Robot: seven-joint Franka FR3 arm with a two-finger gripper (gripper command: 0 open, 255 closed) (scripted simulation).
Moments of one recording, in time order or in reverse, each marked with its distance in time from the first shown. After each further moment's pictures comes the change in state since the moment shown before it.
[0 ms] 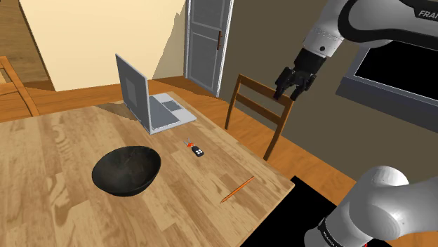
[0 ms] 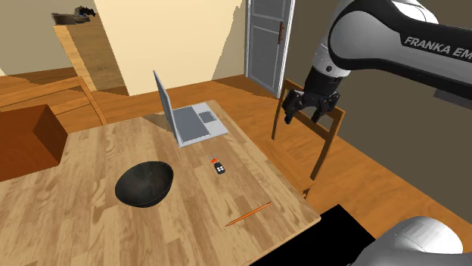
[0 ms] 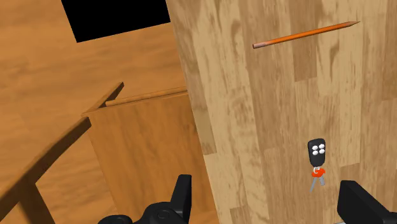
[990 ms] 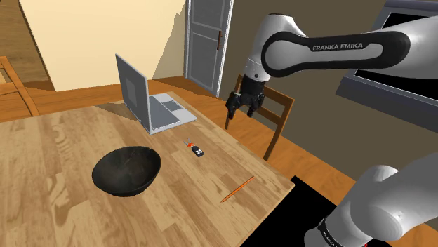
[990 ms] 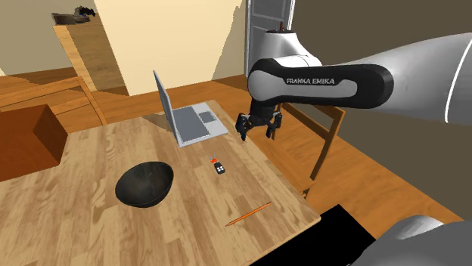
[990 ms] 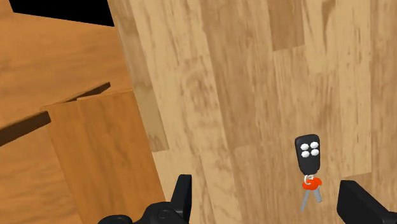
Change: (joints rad) arm 0.037 0.378 0.163 0.038 0.007 0.275 0.145
